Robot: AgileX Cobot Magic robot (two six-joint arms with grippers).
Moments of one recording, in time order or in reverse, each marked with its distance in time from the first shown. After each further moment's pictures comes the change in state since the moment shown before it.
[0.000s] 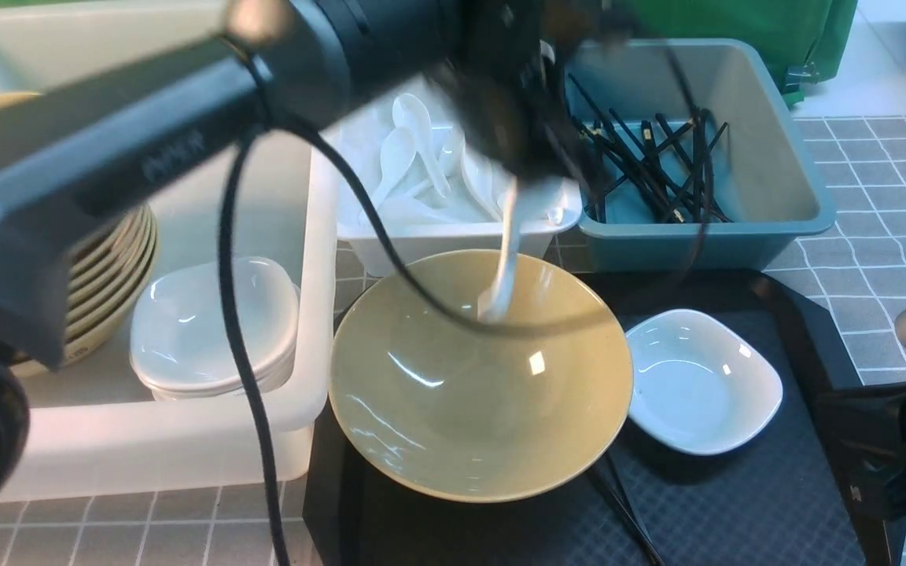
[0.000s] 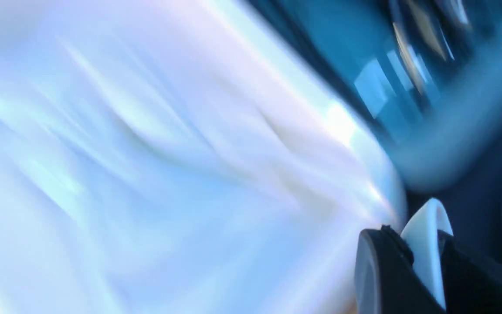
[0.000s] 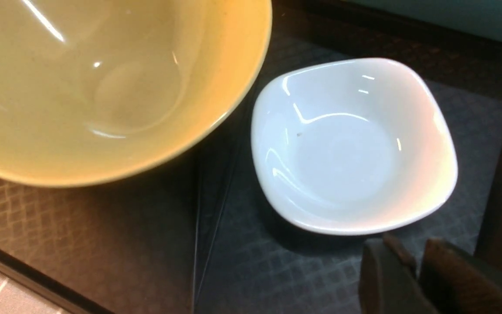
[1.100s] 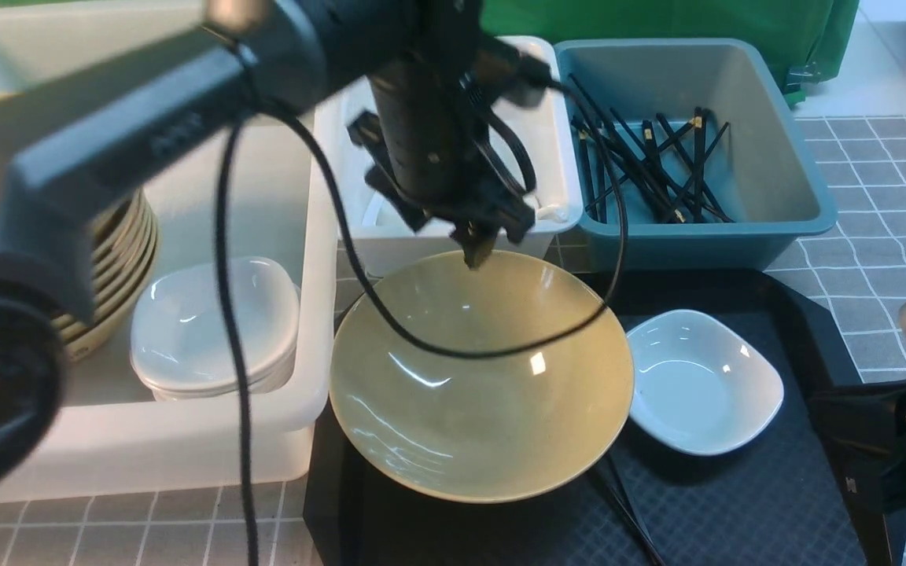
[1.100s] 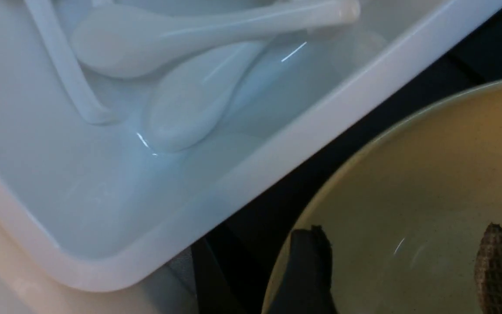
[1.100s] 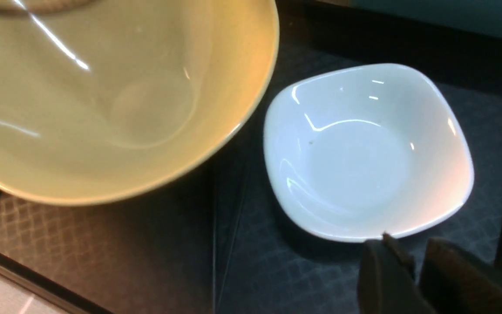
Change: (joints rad) right arm 0.000 0.000 0.000 0.068 -0.001 0.000; left arm 0.044 0.070 -0.009 -0.104 0.419 0.024
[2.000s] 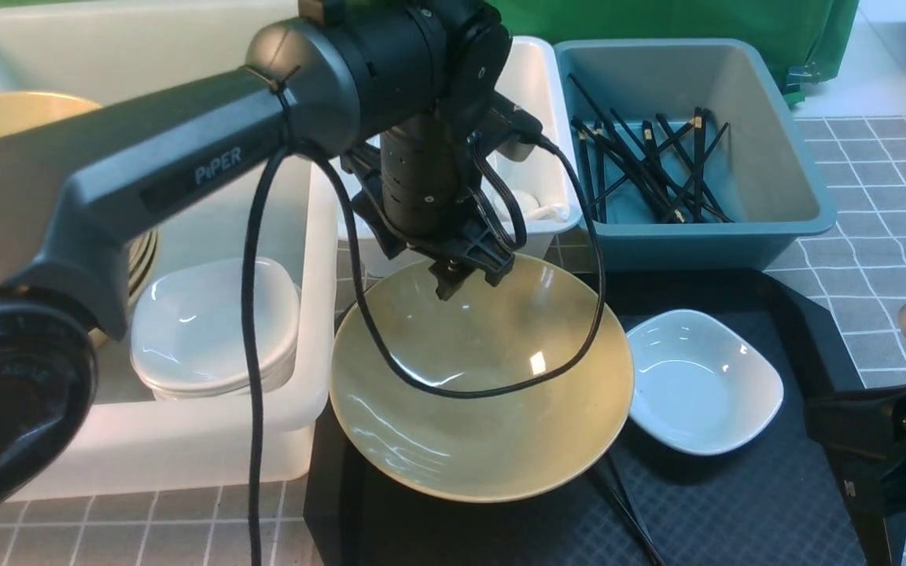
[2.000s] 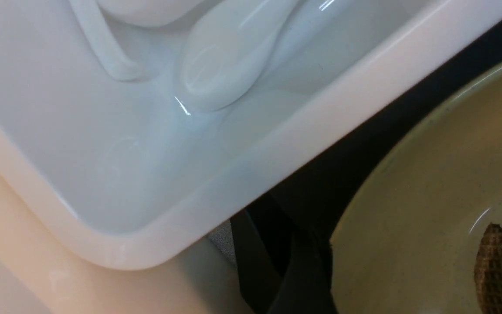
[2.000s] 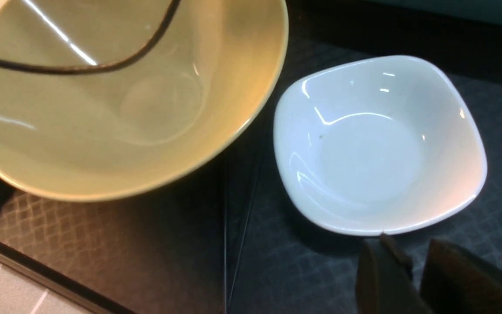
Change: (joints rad) right arm 0.000 0.000 0.000 0.011 0.016 0.000; left arm -0.016 0.027 0.070 0.119 -0.001 -0.030
